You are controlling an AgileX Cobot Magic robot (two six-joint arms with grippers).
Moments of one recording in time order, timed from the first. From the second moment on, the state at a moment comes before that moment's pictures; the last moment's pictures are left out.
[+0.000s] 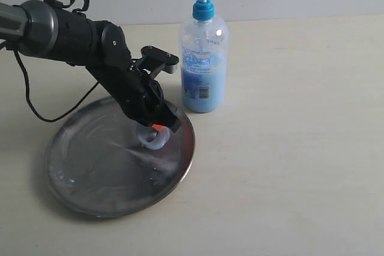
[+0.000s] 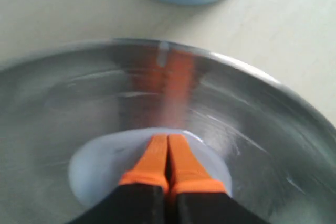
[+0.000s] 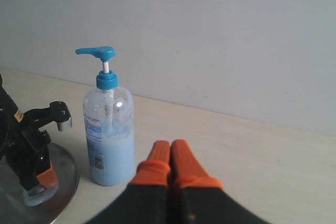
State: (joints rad) left arm -0.56 2.11 -1.29 -0.33 0.57 0.45; right arm 0.44 0.28 -0.43 -0.20 0.41 0.14
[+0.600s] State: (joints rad) left arm -0.48 2.11 -1.29 -0.25 0.64 0.39; right arm 0.44 0.28 -0.43 -0.19 0.41 0.14
